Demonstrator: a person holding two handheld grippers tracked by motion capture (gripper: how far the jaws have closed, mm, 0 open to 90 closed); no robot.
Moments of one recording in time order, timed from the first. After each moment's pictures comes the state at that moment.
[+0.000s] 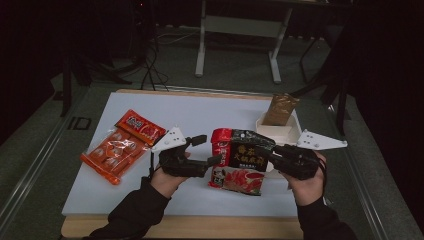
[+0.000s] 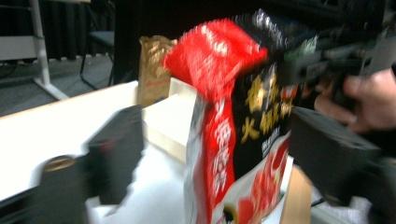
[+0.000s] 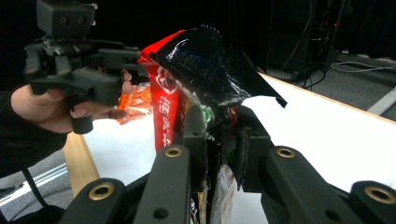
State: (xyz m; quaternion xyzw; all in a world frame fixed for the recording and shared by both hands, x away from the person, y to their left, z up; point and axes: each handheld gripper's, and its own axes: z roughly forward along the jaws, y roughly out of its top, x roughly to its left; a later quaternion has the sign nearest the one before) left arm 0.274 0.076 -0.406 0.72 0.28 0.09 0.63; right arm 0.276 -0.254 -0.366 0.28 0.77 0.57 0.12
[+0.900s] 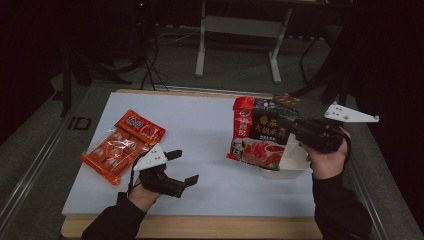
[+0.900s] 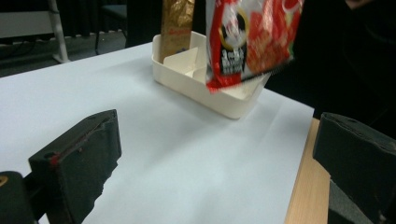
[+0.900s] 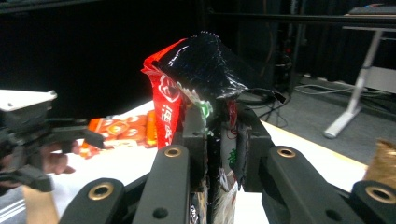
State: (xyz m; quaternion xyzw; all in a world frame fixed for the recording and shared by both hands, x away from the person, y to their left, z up) left arm 0.255 0.123 -0.459 0.75 0.29 0.11 0.59; right arm 0.314 -0.293 -0.319 0.30 0.74 0.58 0.17
